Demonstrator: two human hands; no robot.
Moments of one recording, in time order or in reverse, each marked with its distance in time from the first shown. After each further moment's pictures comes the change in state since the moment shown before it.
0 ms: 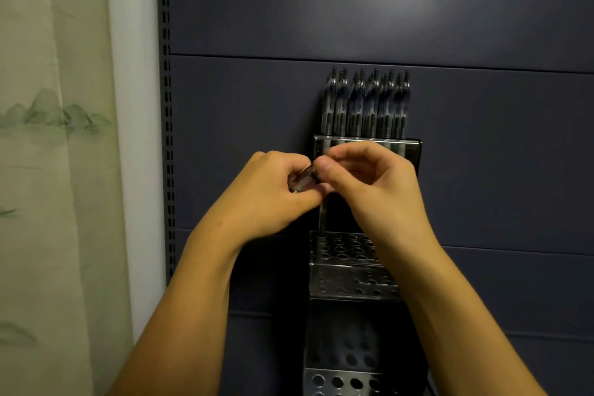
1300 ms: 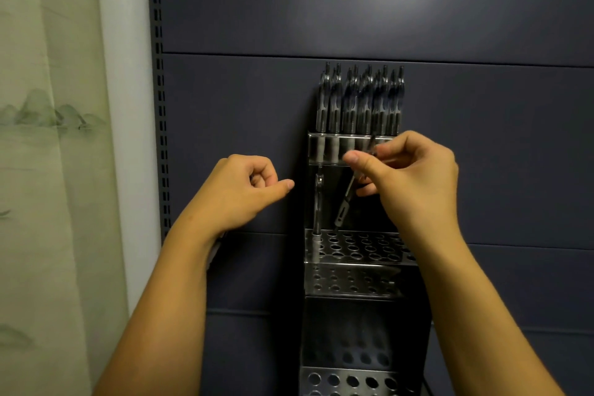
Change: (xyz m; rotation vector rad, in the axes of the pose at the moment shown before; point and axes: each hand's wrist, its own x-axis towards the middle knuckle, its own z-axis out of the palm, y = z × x) left_hand 0.004 -0.045 -0.005 -0.036 0.100 -0.138; right_hand 0.010 -0.001 -0.031 -0.187 0.256 -0.027
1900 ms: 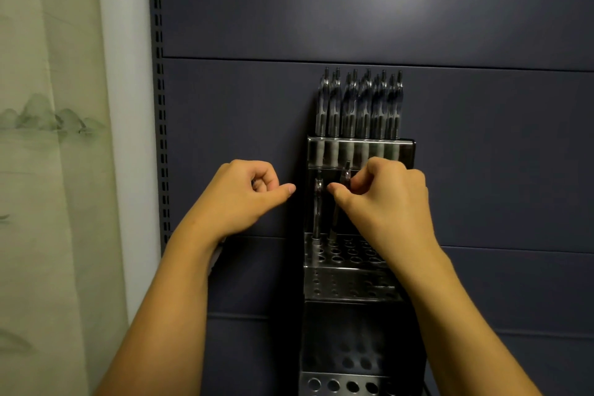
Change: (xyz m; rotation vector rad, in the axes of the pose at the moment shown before) left_hand 0.001 -0.002 0.003 -0.002 -0.006 -0.001; right_hand -0.008 0.006 0.015 -0.598 -0.120 -0.031
